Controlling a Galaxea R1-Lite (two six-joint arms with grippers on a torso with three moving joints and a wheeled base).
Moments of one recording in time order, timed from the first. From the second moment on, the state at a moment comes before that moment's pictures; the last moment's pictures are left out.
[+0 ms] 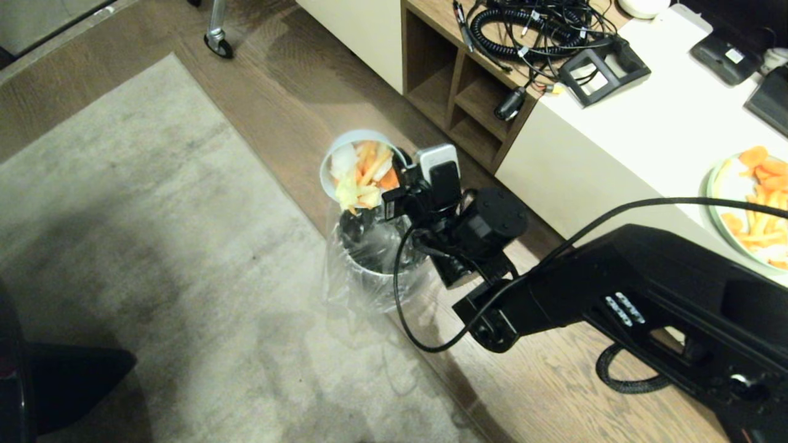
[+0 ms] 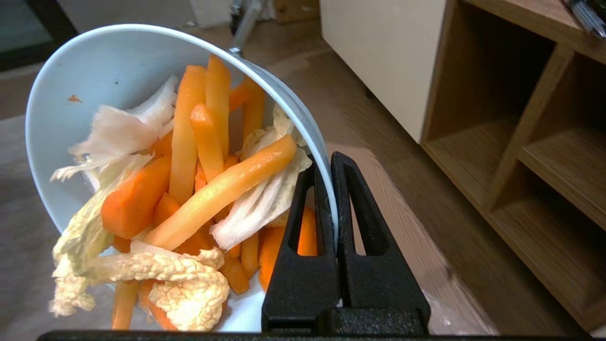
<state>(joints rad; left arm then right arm) 0.00 0.00 0.00 -0.01 0.01 -0.04 0.76 2.34 -1.44 -1.51 -0.21 -0.33</state>
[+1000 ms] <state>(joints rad) 0.00 0.00 0.00 -0.01 0.01 -0.04 0.70 2.39 -1.47 -1.52 -0.06 -0.33</state>
